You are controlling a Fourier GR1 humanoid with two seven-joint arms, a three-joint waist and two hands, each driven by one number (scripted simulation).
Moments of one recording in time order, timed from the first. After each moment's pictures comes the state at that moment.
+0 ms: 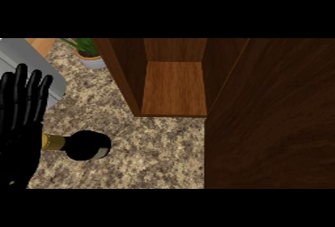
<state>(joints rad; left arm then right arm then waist) -0.04 0.09 0.00 -2.10 0.01 -0.01 -0.03 -0.02 -0.11 0.00 -2.10 -0.02 0.00 0.02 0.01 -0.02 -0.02</state>
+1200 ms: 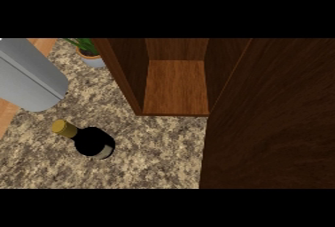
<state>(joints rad) 0.48 0.51 -0.02 -2.33 0.77 -0.75 -0.09 0.15 -0.13 0.15 -2.41 -0.17 0.10 0.28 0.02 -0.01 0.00</state>
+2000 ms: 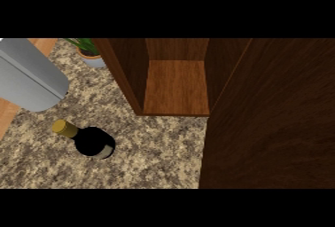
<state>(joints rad) 0.67 0.58 0.07 -2.34 0.83 -0.76 -0.18 0.01 -0.14 0.13 -2.42 -0.17 0.04 0.43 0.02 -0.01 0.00</state>
